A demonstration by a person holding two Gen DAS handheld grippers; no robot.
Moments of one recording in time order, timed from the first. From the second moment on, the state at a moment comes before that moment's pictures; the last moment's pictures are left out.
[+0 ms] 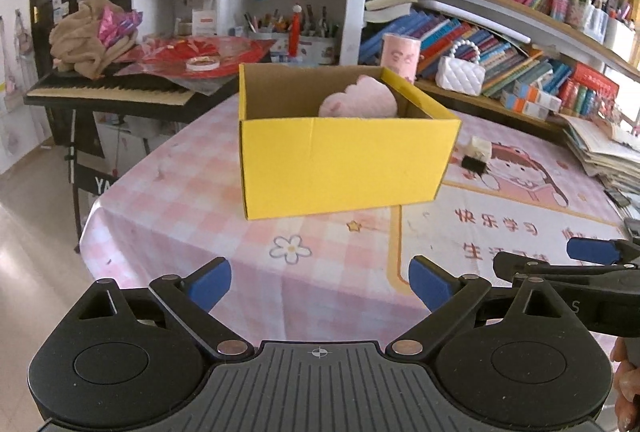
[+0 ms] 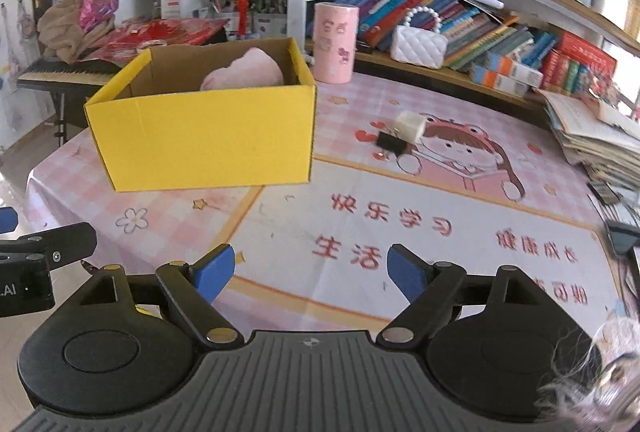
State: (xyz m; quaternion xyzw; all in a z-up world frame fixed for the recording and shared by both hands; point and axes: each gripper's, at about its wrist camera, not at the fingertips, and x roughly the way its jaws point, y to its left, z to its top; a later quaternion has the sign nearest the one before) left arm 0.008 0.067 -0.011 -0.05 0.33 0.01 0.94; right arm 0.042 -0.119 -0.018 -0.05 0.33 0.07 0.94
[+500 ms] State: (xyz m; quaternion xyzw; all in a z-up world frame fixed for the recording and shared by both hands) left arm -0.007 0.040 -0.017 -0.02 0.34 -0.05 0.94; right arm -0.004 -0.152 -0.025 -0.01 0.34 -0.01 0.94
